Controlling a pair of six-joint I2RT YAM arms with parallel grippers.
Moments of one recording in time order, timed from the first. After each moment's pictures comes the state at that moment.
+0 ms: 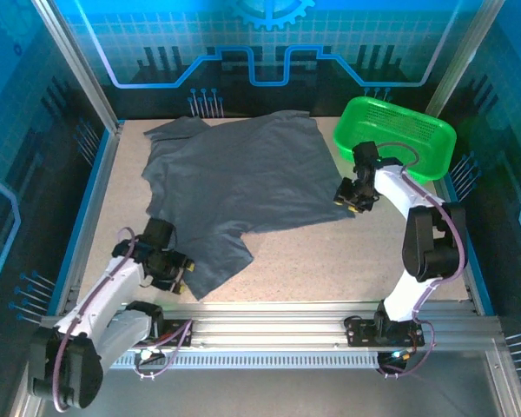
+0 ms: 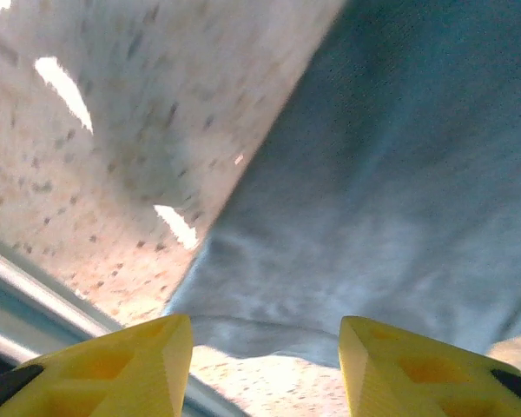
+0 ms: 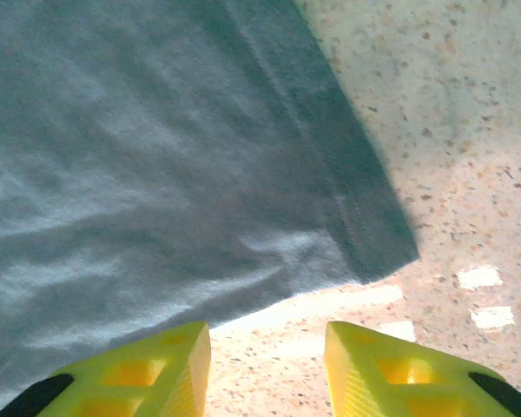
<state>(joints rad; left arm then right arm) -0.18 0.93 0.51 -0.95 0.25 -1.43 0.11 1.73 1.24 -0.83 -0.14 0.53</state>
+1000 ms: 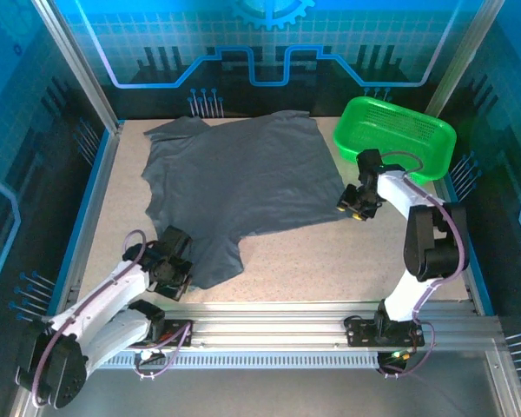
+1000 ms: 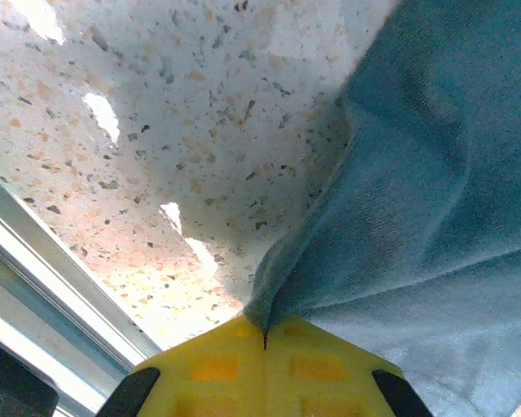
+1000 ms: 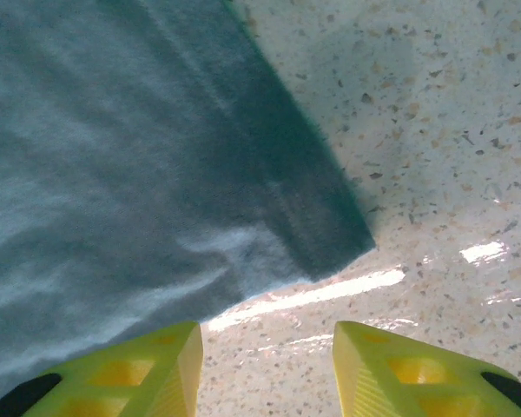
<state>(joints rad) -0.37 0.91 0.48 -0.97 0.08 -1.63 0.08 1.75 1.17 -0.79 -0.13 0.58</state>
